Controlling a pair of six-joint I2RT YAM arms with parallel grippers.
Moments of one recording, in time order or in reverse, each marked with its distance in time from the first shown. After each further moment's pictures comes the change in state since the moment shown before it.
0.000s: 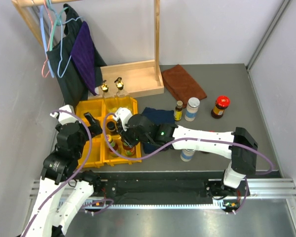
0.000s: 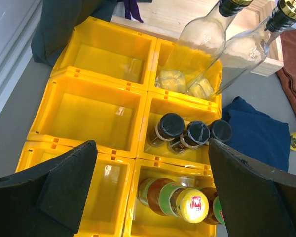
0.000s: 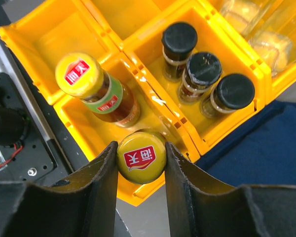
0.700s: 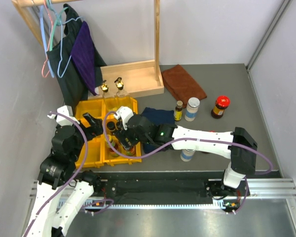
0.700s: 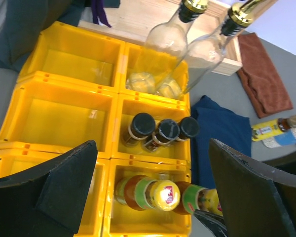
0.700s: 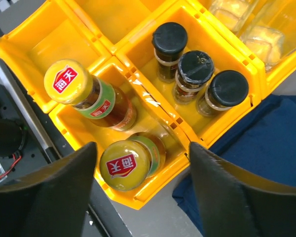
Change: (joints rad) left arm 0.000 -0.033 0.023 0.015 0.099 -0.028; right arm 0.001 0.008 -0.006 0.004 0.042 0.045
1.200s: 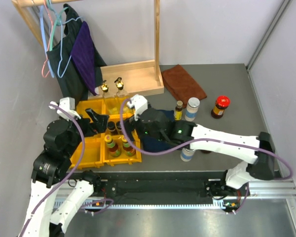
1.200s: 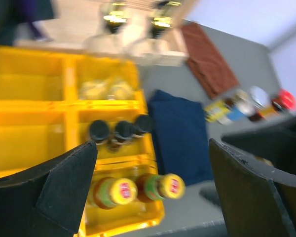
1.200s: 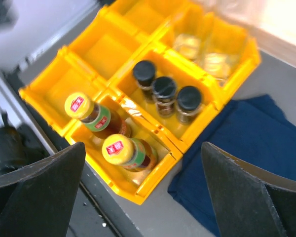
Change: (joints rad) left arm 0.000 0.076 0.140 0.002 0.196 0.028; right arm 0.000 -0.158 0.000 -0.034 0.097 0.052
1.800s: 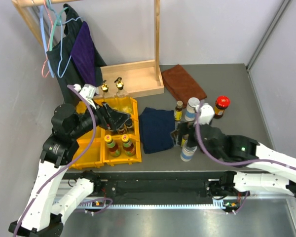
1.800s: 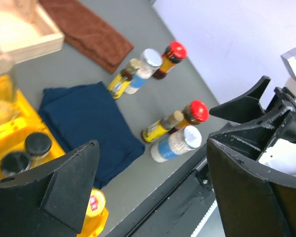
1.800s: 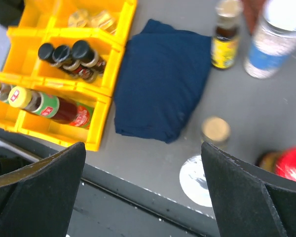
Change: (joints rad) left arm -0.005 0.172 0.039 0.222 0.592 -0.008; right arm 0.000 -0.619 -0.335 -0.413 0.346 0.433
